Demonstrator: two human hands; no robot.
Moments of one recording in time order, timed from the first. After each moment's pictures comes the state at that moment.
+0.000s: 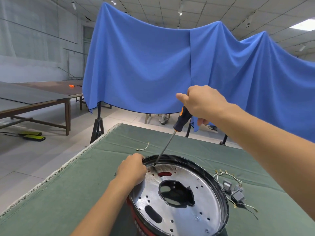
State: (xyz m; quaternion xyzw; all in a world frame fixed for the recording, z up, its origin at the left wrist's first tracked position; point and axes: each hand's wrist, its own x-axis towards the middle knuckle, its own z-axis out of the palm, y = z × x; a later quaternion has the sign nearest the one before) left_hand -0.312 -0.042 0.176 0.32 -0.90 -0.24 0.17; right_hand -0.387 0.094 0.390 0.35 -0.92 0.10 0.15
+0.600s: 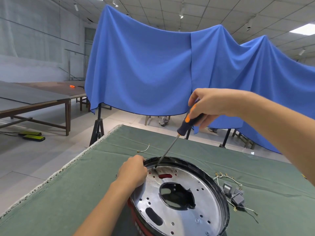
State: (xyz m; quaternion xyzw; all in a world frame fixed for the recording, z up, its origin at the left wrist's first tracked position) left_hand -0.313 -0.043 0.174 0.32 -0.90 -0.25 0.17; right_hand -0.394 0.108 0.411 0.39 -0.91 0.16 -0.06
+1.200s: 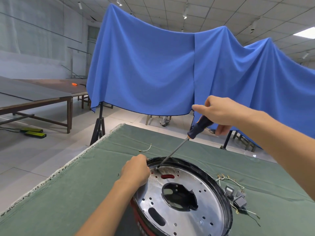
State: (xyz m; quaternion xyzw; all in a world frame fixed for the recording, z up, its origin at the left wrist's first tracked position) left_hand -0.315 -0.044 0.173 0.32 -0.90 -0.24 0.17; right_hand -0.414 0.116 0.390 0.32 -0.94 0.13 0.05
